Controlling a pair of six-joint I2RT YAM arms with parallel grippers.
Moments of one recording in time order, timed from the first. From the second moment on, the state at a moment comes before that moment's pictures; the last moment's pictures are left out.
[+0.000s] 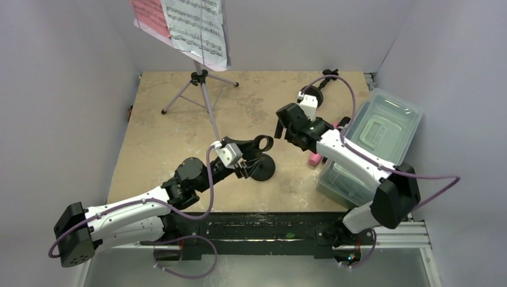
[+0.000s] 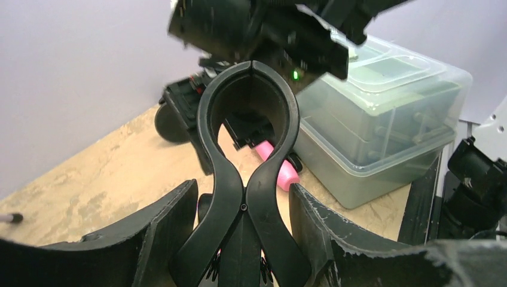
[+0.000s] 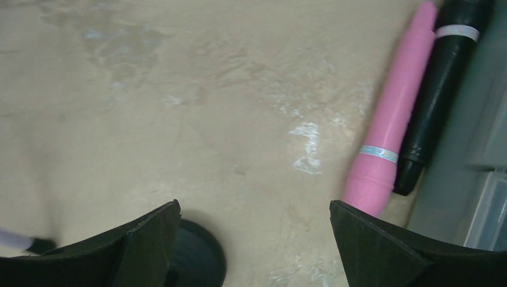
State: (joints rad) left arm -1.02 0.92 0.51 0.59 -0.01 0.10; right arm 0.68 1.42 1.21 -0.65 0.54 0.71
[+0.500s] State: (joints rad) left arm -1.02 0.95 0.67 0.31 -0.14 -0.02; right arm 0.53 1.80 1.39 -0.96 0.80 1.04
